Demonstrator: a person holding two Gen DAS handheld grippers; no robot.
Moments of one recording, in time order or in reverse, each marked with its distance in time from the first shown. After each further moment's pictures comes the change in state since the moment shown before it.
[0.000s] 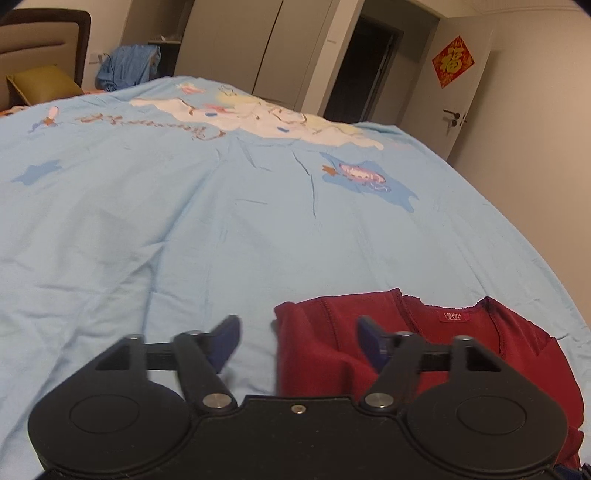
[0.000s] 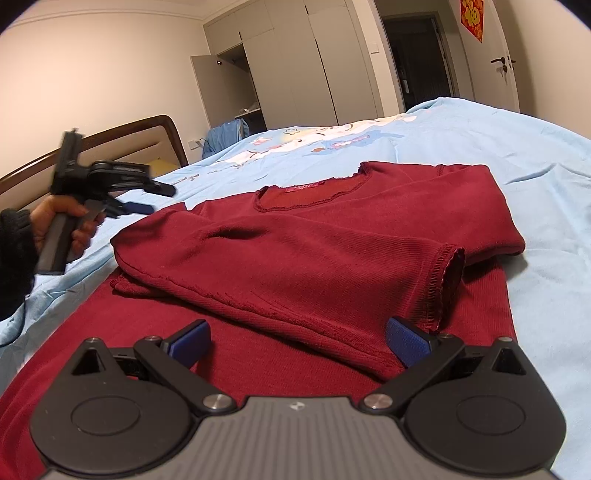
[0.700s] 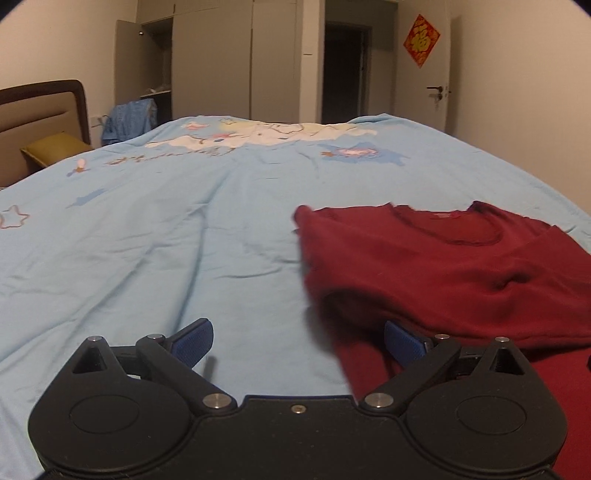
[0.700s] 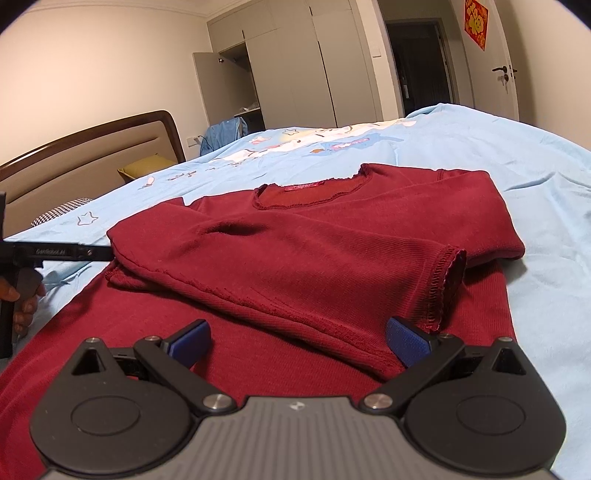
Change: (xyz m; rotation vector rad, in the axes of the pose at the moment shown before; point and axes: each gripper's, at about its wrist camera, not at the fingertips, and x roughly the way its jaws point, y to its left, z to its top) left arm -0.081 -0.014 -0.106 0.236 -0.055 0.113; right arm 0.003 0.006 -0.003 -0.033 -0.003 -0.025
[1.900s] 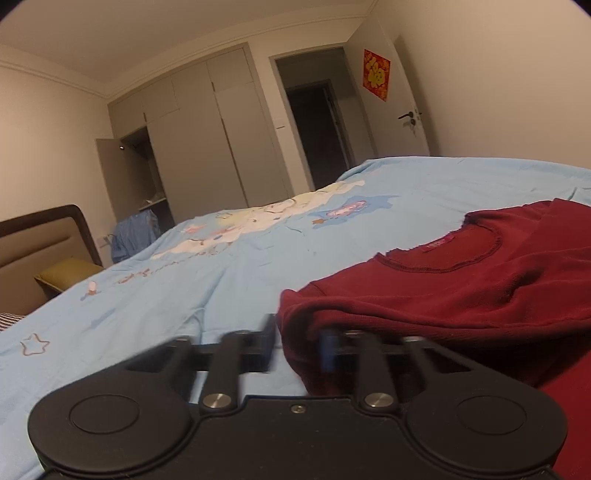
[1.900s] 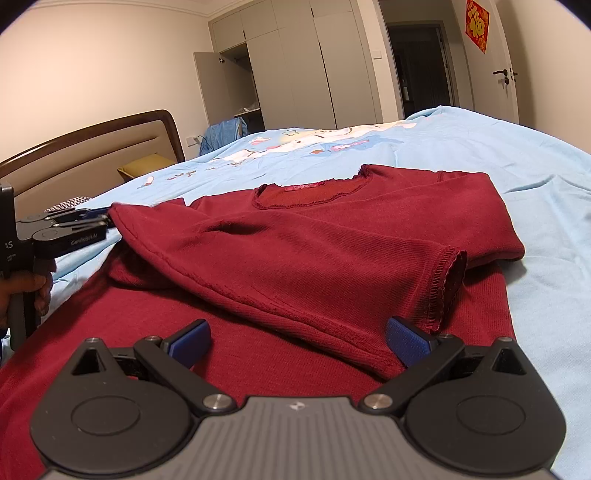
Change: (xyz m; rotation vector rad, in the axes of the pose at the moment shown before) left arm 0.000 -0.046 0.005 0.288 -0.257 0.134; right arm 0.001 0.001 0.000 -0.008 -0.003 -0.004
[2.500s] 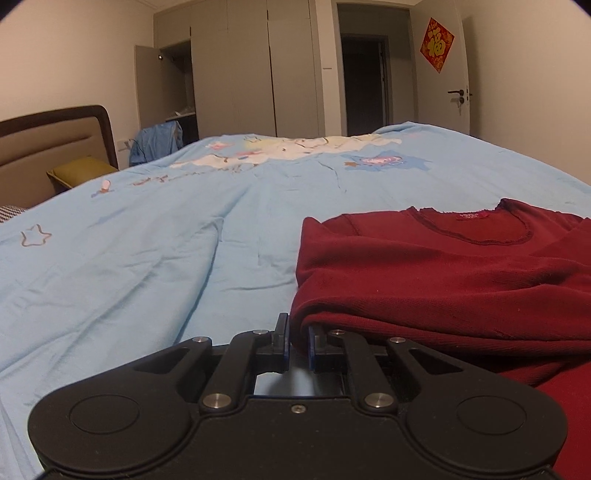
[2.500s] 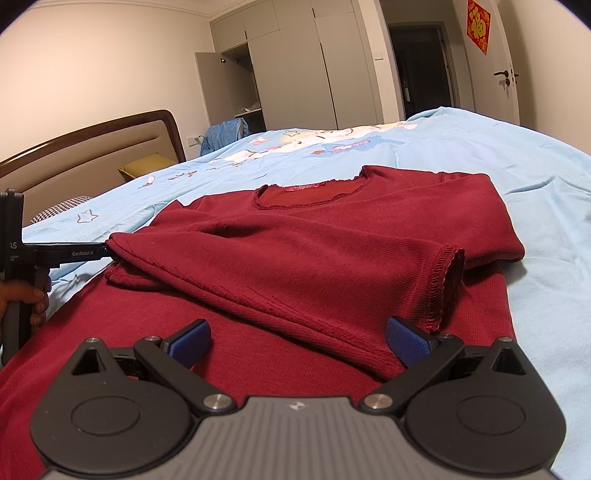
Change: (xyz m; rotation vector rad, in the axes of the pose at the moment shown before) left arm 0.011 0.027 -0.022 -0.249 0.219 -0.011; right arm 0.000 0.000 0.000 -0.001 0.000 -0.001
